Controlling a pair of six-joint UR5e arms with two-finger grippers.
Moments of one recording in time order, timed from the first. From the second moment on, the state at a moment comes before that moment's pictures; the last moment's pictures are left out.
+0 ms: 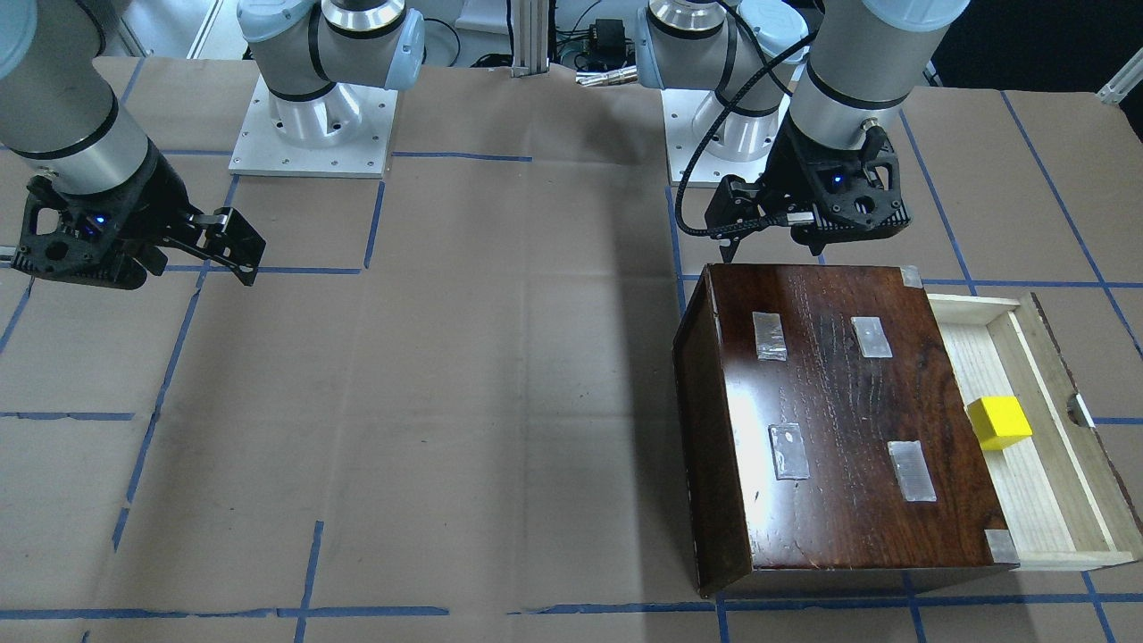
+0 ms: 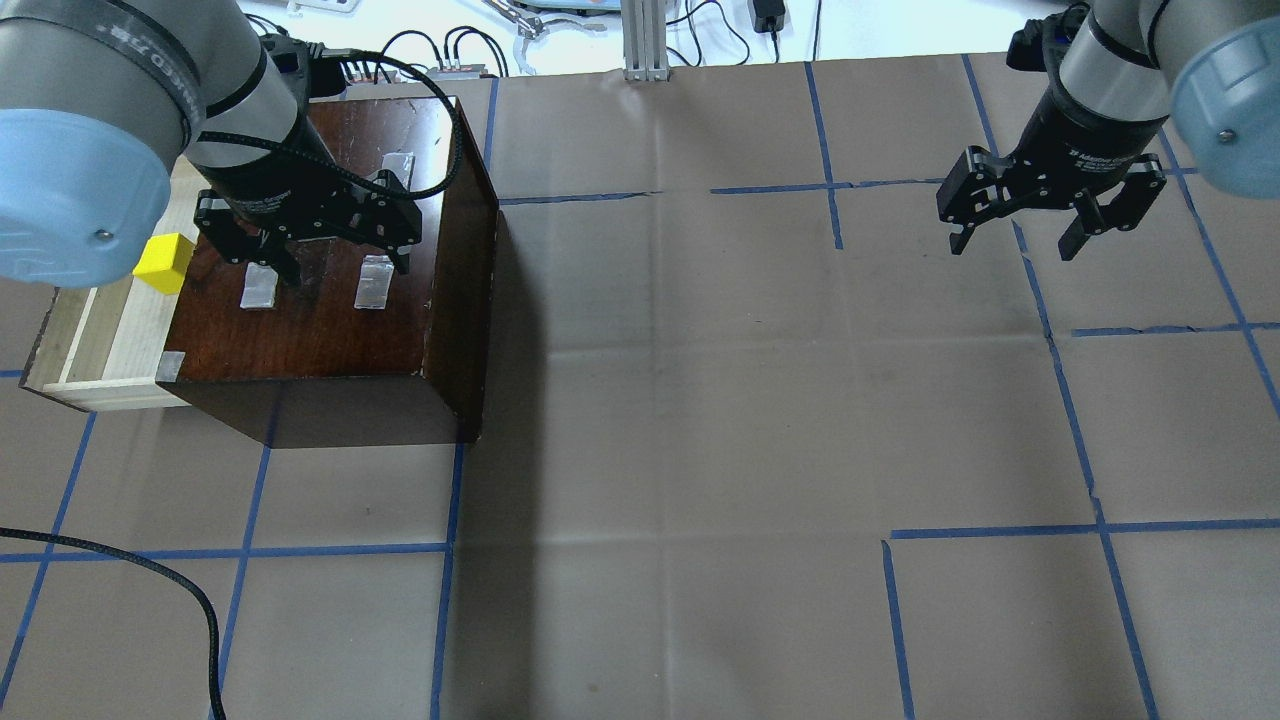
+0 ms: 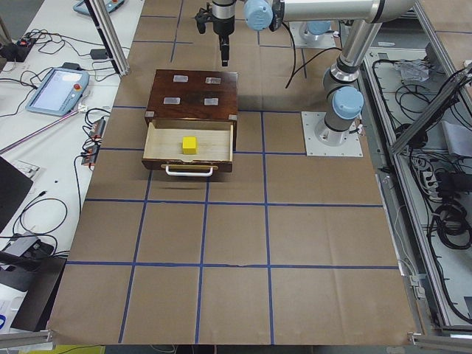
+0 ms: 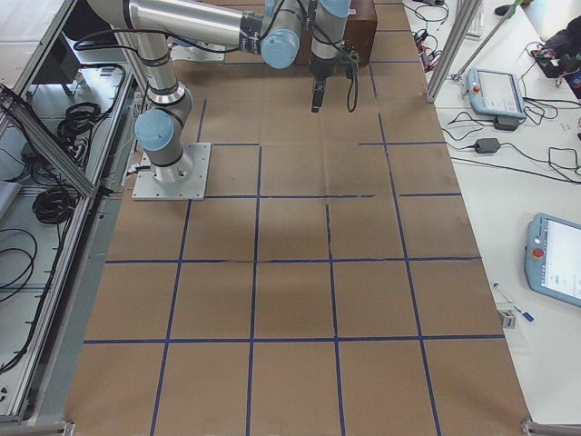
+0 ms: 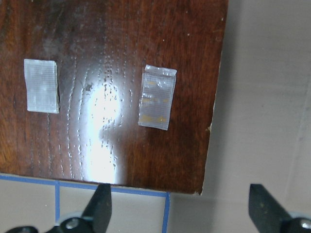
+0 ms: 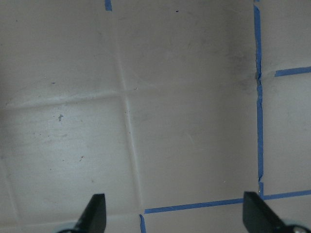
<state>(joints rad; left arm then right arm) -1.57 -1.57 -1.64 -1.49 1.61 -0.10 1.43 -1.52 1.65 -1.63 -1.57 -0.03</state>
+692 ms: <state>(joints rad) -1.57 -1.57 -1.64 -1.48 1.61 -0.10 1.43 -1.52 1.65 -1.63 -1.57 -0.03</state>
